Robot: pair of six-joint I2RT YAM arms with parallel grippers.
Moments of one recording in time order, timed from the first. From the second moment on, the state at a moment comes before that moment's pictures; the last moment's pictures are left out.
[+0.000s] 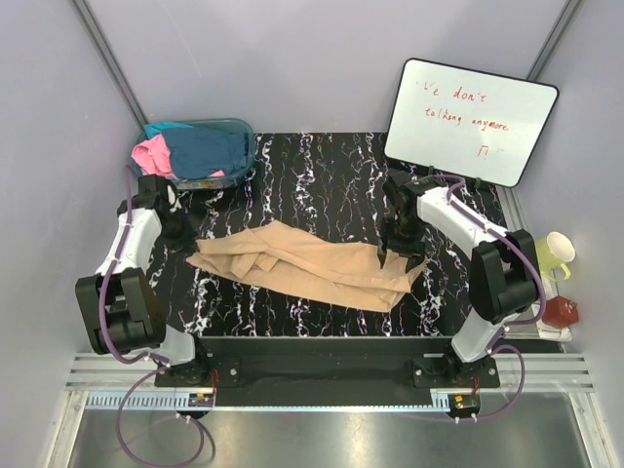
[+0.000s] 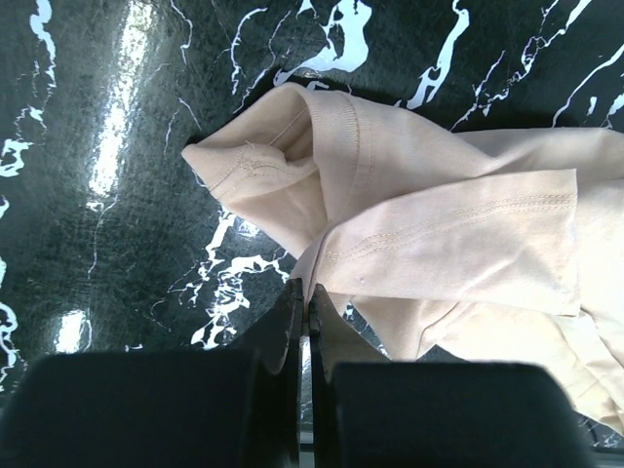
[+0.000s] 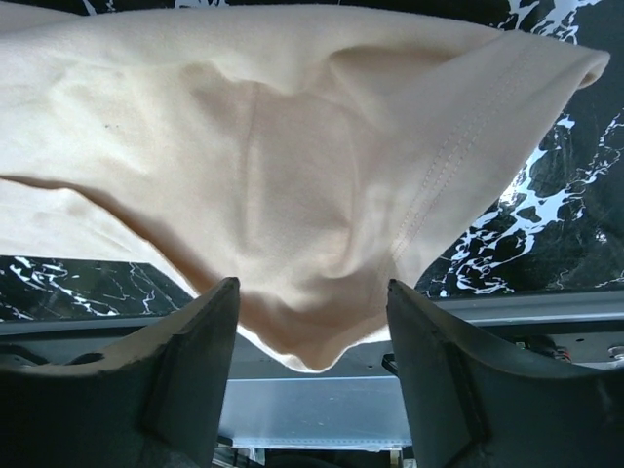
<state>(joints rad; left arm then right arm) 0.21 1.46 1.09 -0.85 0.14 -0.32 0.38 1.72 1.31 -1.13 -0.05 0.57</state>
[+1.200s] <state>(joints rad) 0.21 1.46 1.09 -0.87 0.13 -0.30 0.37 1.34 1.11 -1.27 -0.15 0.72</state>
